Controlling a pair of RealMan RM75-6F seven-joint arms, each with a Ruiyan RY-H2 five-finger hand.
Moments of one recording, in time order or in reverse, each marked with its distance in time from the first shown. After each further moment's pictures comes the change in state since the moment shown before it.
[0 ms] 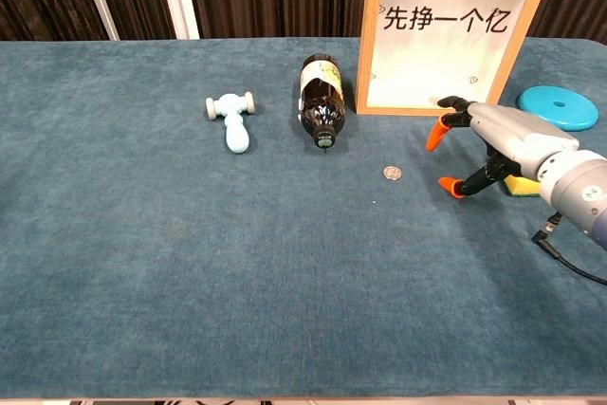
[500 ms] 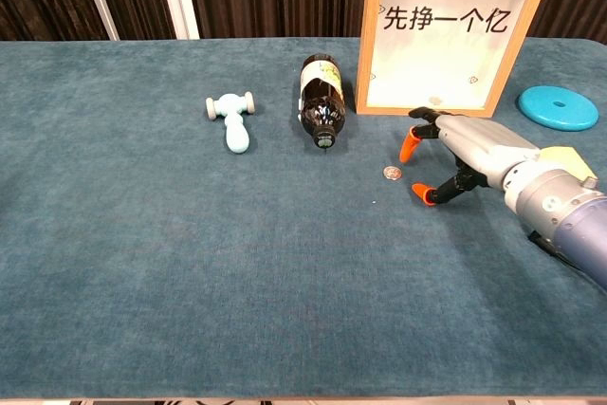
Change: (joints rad) left arm -0.001 0.002 0.001 -0.002 -0.001 -0.004 0.000; right arm 0.032 -0.090 0.014 0.116 -0.054 -0.046 0.017
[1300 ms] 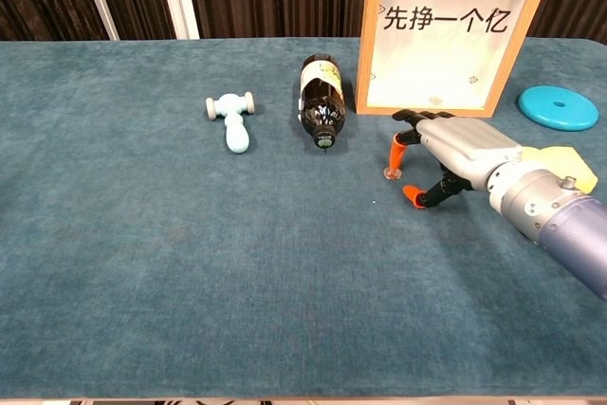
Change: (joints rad) left arm -0.004 0.009 0.004 -0.008 -0.007 -0.016 0.002; right arm 0.012 -0.006 0.007 -0.016 -0.024 -0.017 -0.142
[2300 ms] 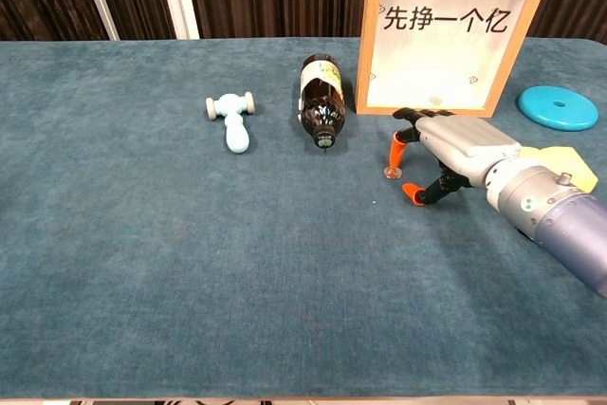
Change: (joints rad) left arm -0.004 0.003 0.000 -0.007 -0.017 -0.008 0.018; right arm 0.003 -0.008 0.020 0.009 0.010 -0.014 -0.008
